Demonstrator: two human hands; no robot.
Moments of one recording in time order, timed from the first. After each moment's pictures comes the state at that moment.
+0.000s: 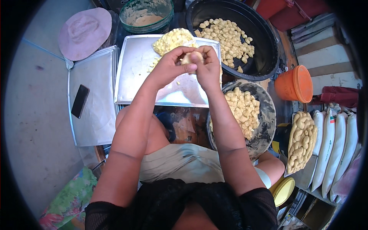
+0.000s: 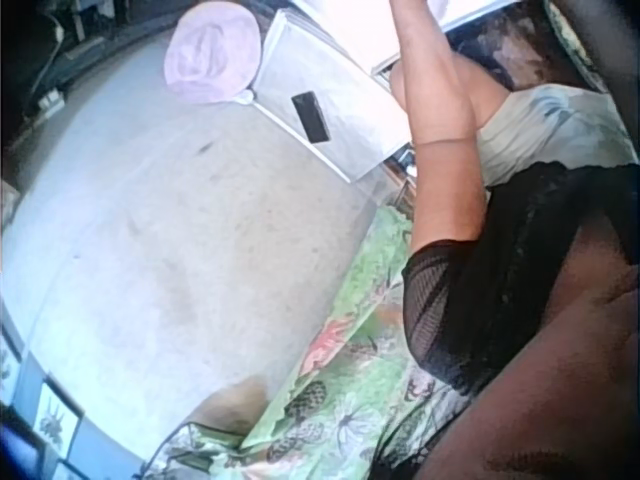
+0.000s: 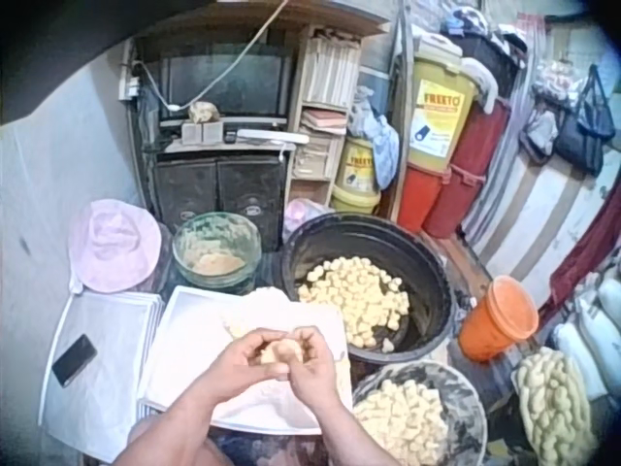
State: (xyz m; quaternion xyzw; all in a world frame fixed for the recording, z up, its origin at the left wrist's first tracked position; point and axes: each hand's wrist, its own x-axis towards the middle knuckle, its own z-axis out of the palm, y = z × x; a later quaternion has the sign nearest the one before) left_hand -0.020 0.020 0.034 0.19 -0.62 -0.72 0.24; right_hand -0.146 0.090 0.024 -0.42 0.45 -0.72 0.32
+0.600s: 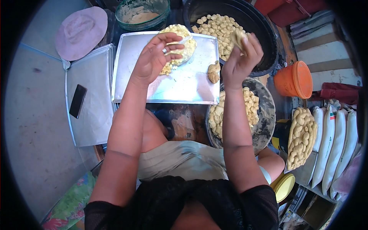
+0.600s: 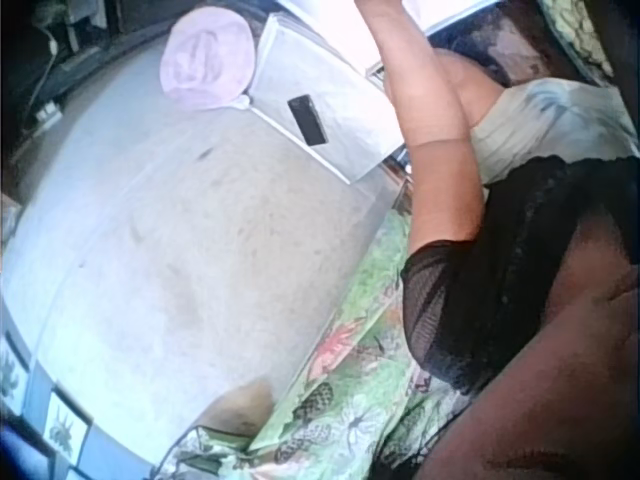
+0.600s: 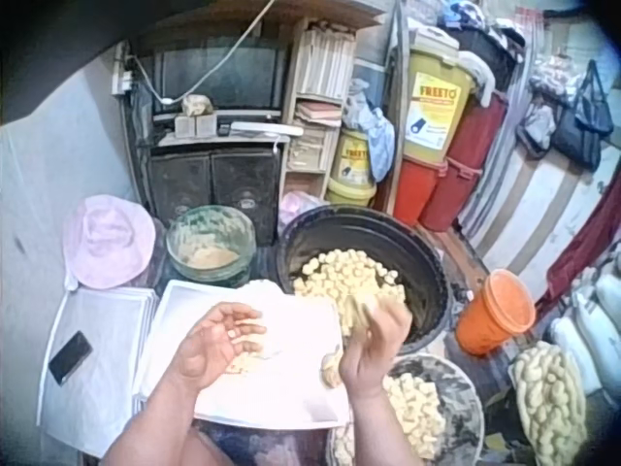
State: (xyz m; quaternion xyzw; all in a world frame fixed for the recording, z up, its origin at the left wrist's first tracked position) left_hand -0.004 -0.003 0.032 0.05 -0.47 -0.81 0.36; right_hand -0.216 0.106 0.055 -0.55 0.56 -0.56 -0.26
